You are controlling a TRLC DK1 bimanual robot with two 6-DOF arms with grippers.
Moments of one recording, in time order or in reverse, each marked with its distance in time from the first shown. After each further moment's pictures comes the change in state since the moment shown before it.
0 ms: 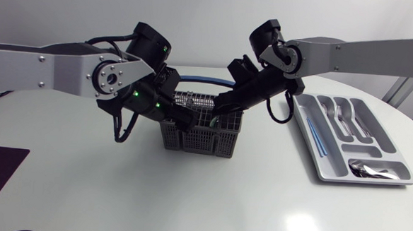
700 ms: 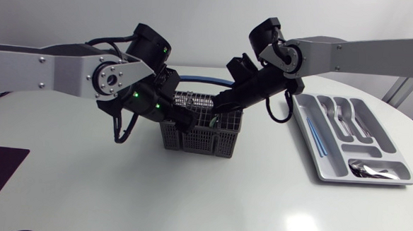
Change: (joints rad) left arm -0.001 0.001 -0.005 0.000 0.000 0.000; right arm 0.008 -0.014 -0.004 0.014 -0.006 0.000
